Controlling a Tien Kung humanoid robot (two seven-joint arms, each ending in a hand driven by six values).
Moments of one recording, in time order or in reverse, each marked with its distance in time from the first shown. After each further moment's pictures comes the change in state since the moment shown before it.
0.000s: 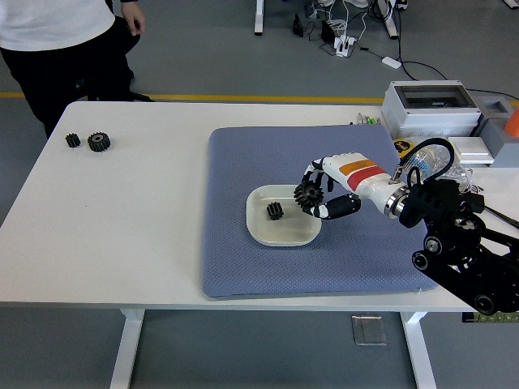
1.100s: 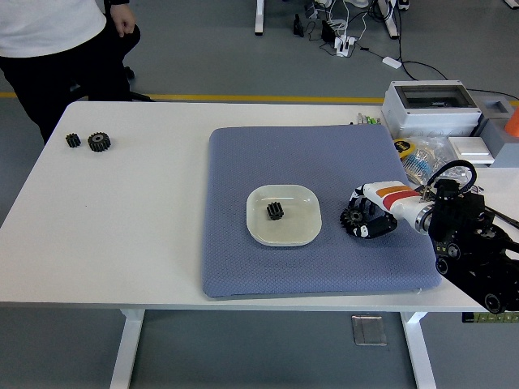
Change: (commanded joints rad) left arm -0.002 -0.004 0.010 0.000 -0.007 -0.002 0.000; right arm -0.015 -0.010 -0.037 -0.305 0.052 0.052 0.049
